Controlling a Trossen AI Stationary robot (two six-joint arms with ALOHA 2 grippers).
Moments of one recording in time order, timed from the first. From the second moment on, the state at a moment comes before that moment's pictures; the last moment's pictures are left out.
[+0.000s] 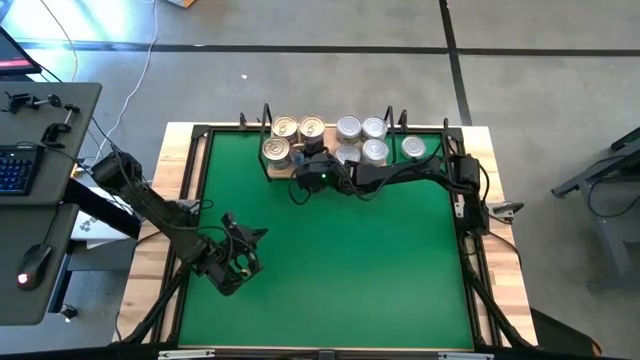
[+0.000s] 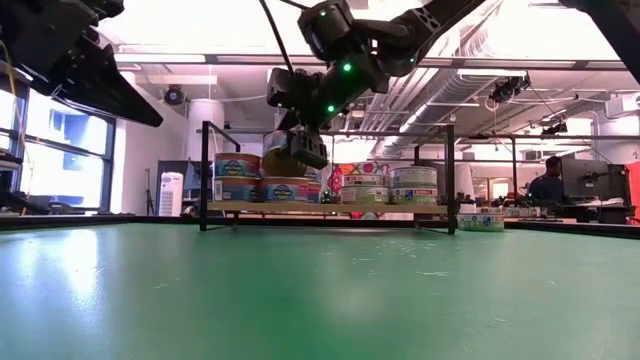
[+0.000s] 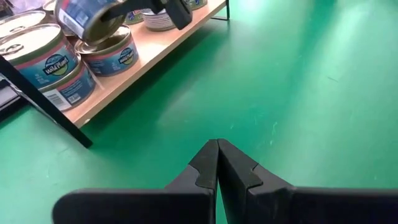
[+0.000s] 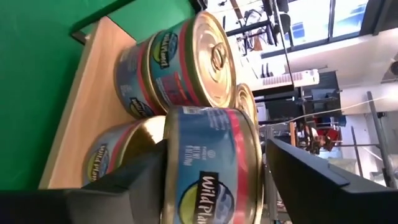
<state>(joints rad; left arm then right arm) -0.74 1.38 0.69 -0.55 -1.08 -1.05 -0.15 2.03 1.40 0.19 0.57 -1.01</state>
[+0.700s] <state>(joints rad) -0.74 1.38 0.69 -0.55 -1.08 -1.05 -0.16 2.02 1.50 -0.07 0.44 -0.82</state>
